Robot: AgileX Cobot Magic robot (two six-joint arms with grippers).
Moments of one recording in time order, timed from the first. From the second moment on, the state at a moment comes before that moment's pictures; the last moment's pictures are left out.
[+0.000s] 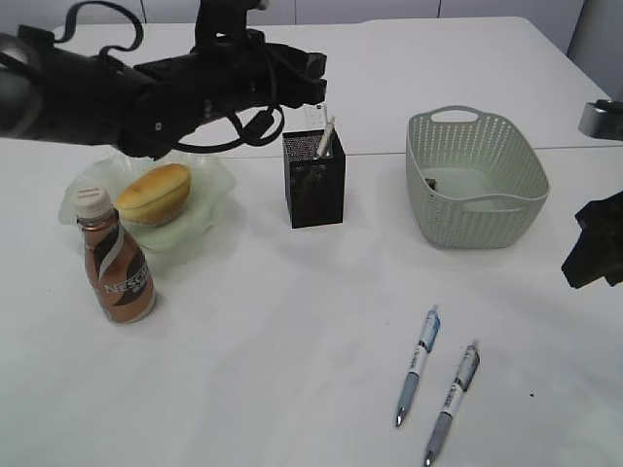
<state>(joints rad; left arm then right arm) -0.51 2.04 -1.38 0.15 -0.45 -0.15 -0.10 1.56 -1.04 0.34 0.99 -0.44</state>
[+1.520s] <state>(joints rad) -0.83 1.95 -1.52 -0.26 1.00 -0.02 -0.10 1.56 -1.04 0.40 1.09 -0.36</state>
